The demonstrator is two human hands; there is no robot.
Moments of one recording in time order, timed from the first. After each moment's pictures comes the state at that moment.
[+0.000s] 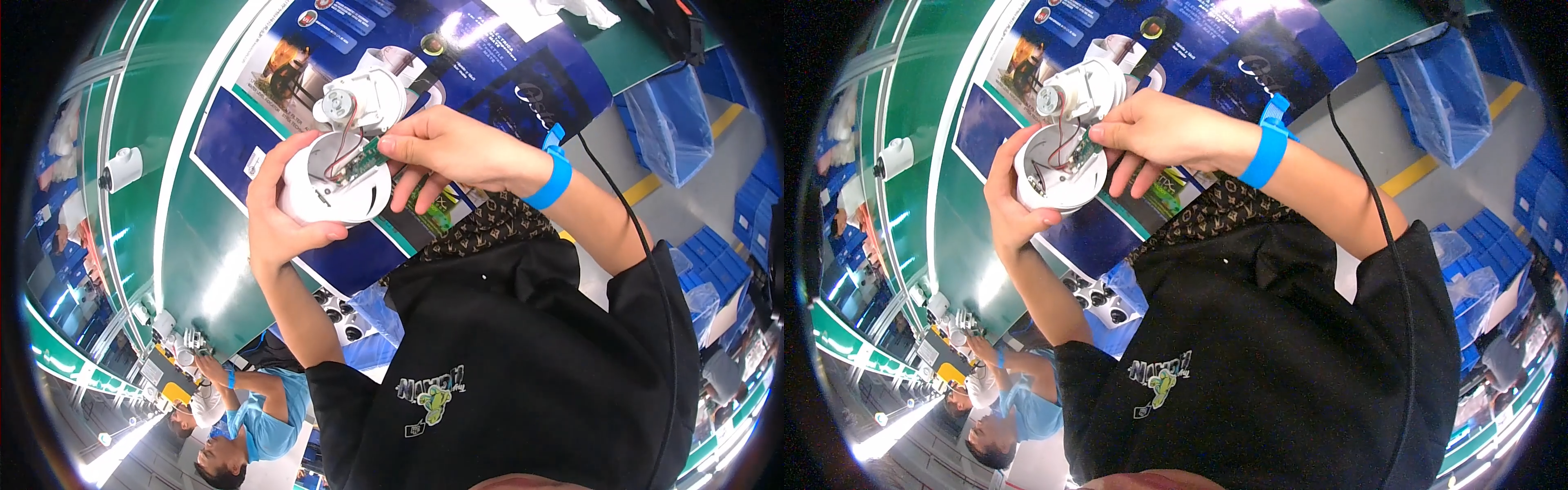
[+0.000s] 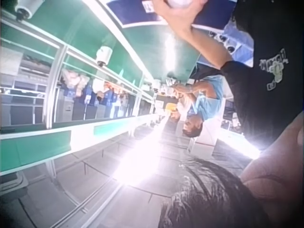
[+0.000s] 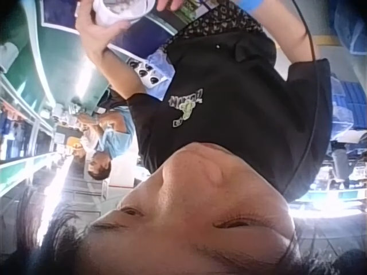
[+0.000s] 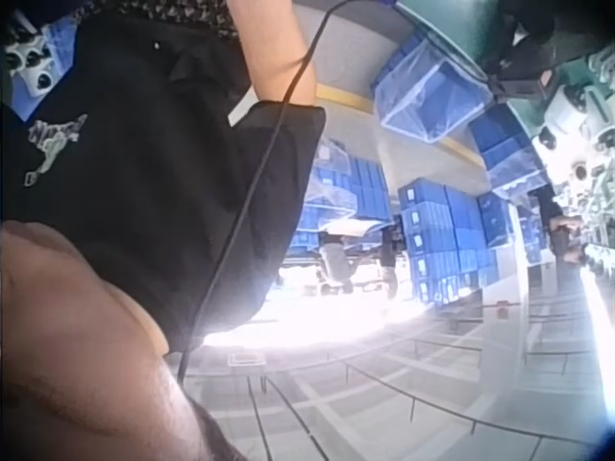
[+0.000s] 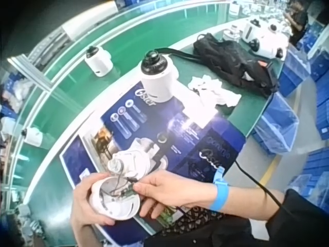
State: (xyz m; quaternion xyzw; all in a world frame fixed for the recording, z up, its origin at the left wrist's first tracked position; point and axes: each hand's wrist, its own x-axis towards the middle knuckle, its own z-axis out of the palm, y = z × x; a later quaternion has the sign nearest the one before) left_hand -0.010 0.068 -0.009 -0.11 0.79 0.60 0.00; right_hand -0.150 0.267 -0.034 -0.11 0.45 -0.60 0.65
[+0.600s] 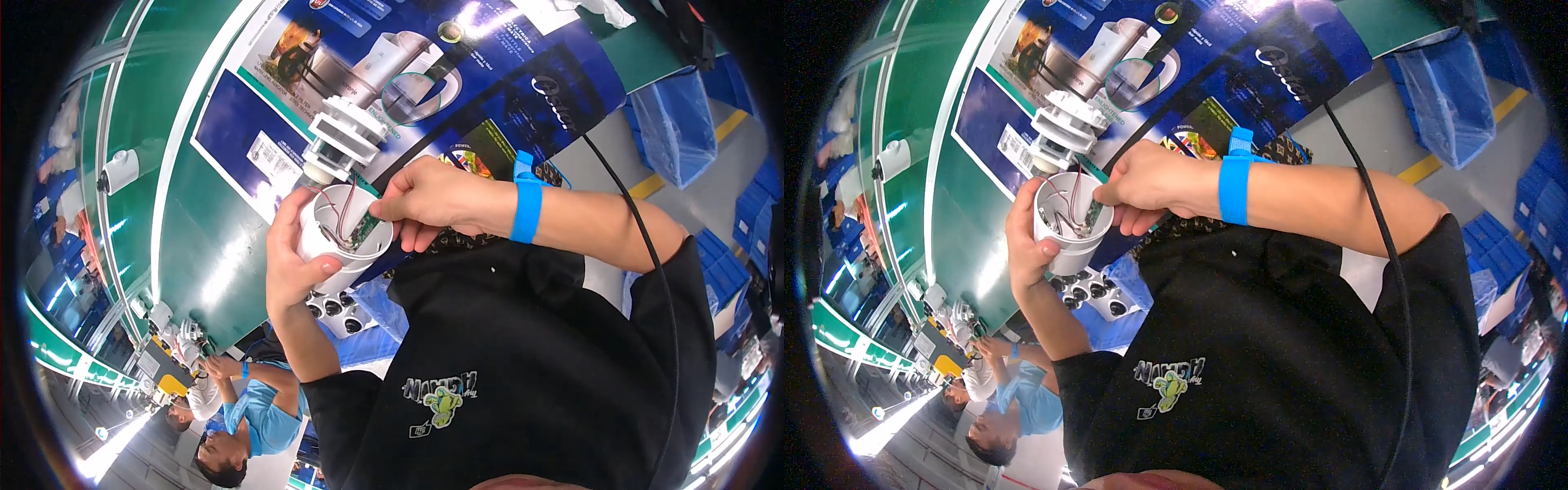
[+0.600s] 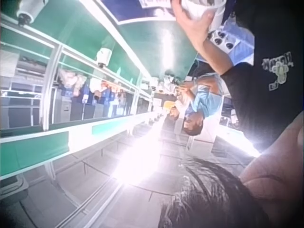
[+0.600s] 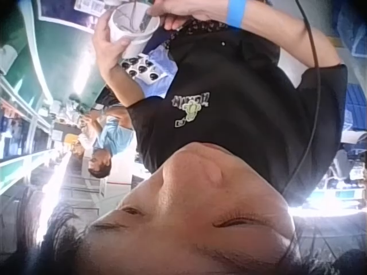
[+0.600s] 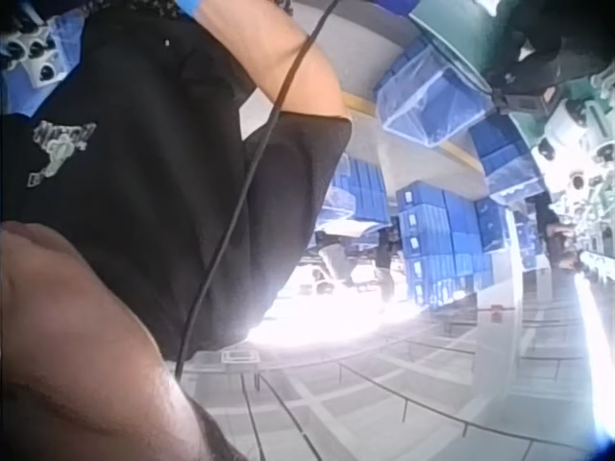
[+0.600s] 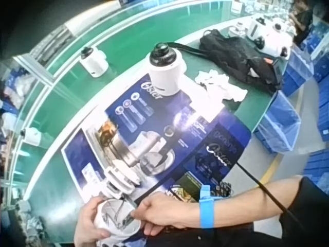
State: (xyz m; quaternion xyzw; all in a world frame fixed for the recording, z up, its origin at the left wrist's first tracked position) left_hand 0.061 0.080 -0.010 -0.28 0.65 0.71 0.05; right_hand -0.104 0.252 -0.028 0.00 0.49 -0.45 0.74
